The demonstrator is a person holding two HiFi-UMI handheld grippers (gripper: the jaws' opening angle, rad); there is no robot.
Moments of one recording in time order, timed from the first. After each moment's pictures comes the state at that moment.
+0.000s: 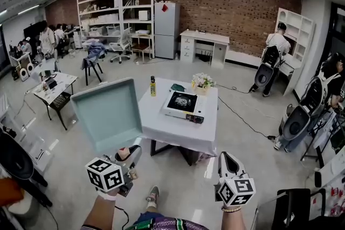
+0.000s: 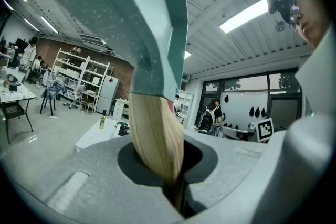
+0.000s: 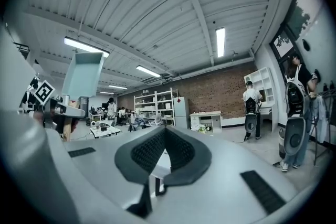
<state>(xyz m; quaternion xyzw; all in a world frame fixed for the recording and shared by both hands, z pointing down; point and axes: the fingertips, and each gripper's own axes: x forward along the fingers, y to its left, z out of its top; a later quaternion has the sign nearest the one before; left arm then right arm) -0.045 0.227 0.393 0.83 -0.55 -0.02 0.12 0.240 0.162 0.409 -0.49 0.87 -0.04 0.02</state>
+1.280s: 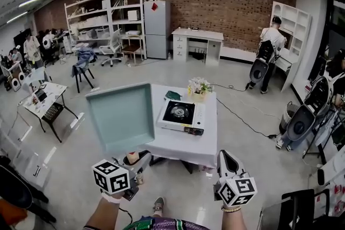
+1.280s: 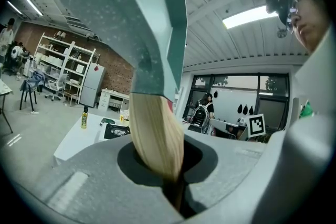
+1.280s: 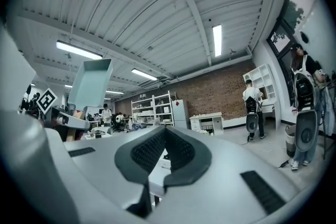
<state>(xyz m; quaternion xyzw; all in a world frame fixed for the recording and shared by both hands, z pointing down) -0.047 0.078 0.395 0.87 -0.47 0.01 0.15 0.194 0.031 0.393 -0.50 0.86 -0.05 0.05</state>
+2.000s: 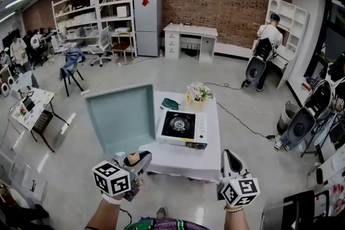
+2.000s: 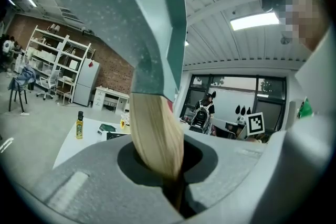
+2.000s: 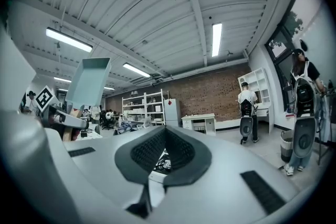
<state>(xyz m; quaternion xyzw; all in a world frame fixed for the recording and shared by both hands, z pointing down) -0.108 -0.072 0.393 0.89 -0.43 0.01 0.16 0.144 -0.106 0.384 -0.54 0.84 -0.04 0.03</state>
